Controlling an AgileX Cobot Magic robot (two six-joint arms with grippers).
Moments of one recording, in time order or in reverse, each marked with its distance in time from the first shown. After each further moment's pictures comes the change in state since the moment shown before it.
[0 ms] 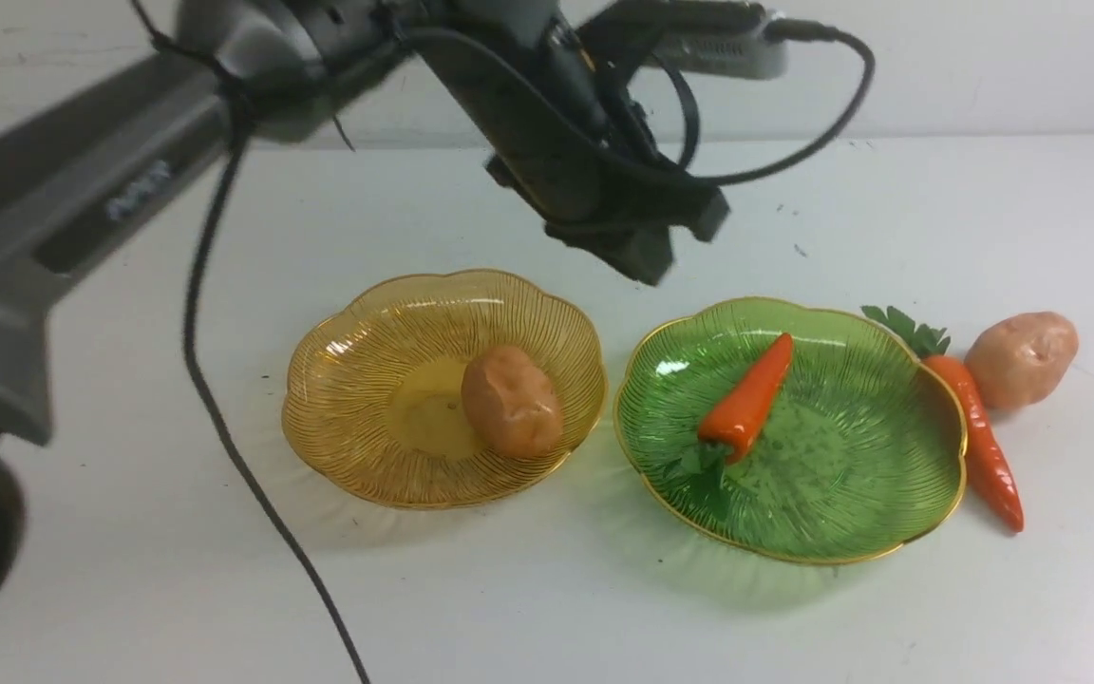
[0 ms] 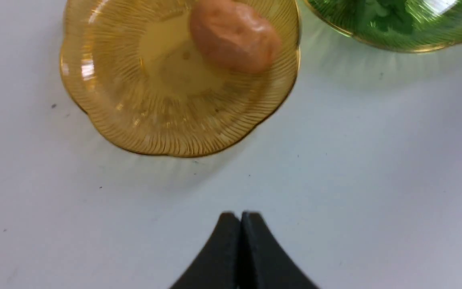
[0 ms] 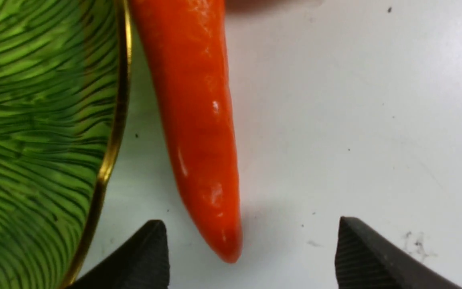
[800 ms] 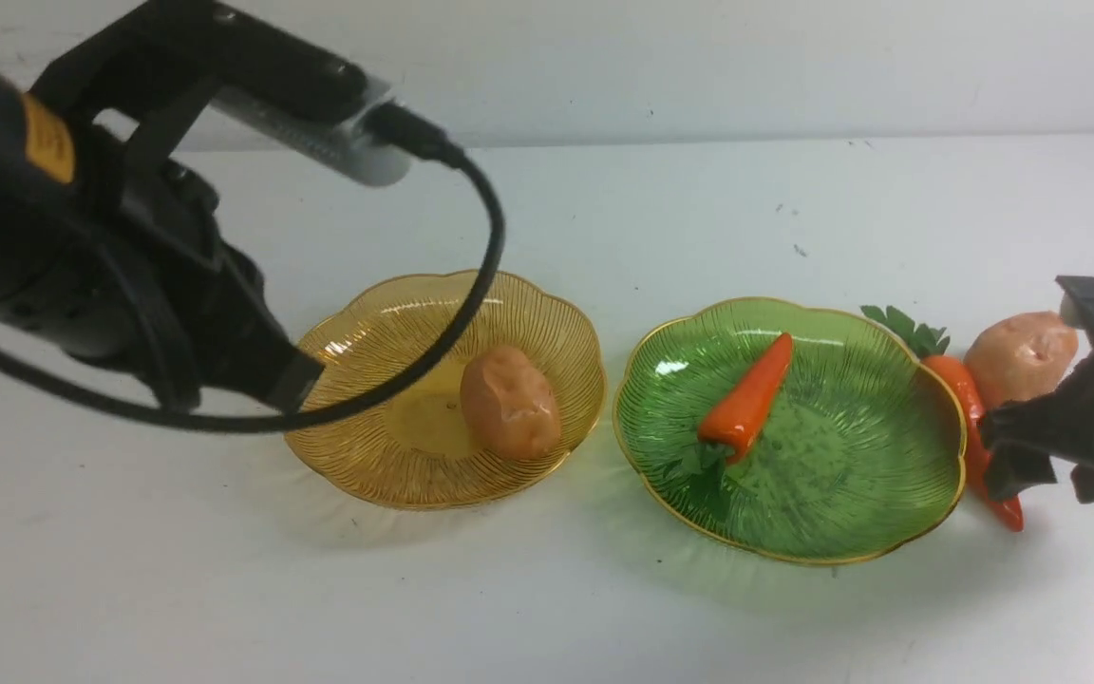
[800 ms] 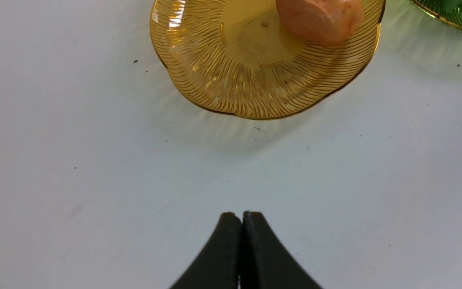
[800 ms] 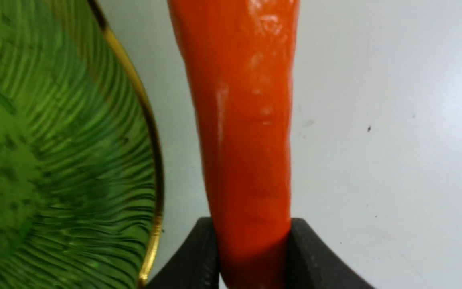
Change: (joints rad) right arm 0.000 -0.005 -0.080 0.026 -0.053 0.003; left arm 0.000 -0.168 0.109 0.159 0.029 -0.143
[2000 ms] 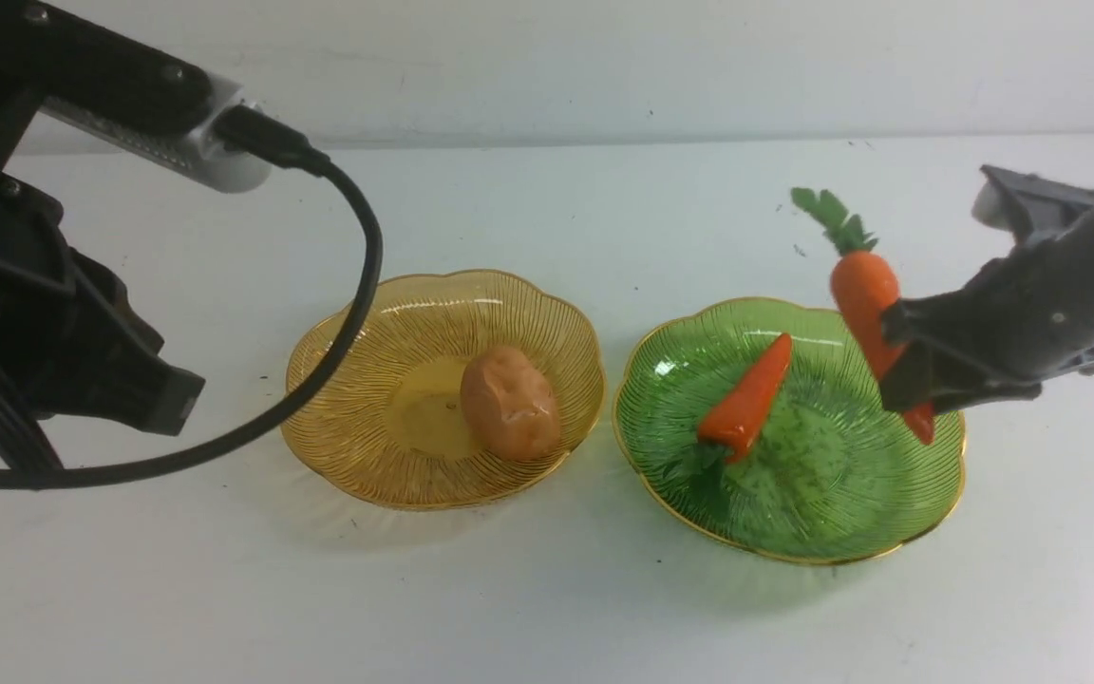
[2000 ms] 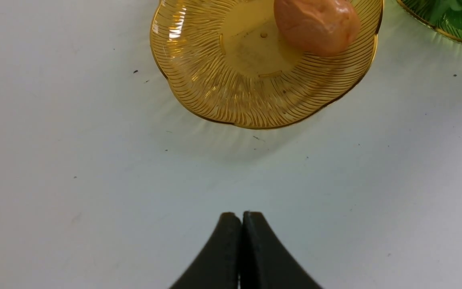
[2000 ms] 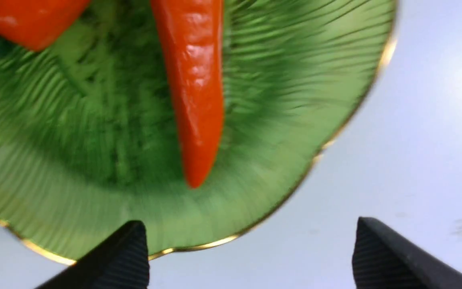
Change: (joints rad) right arm 0.218 -0.036 -0.190 -0.047 0.433 0.047; left arm 0.000 0.000 0.000 0.000 -0.020 0.000
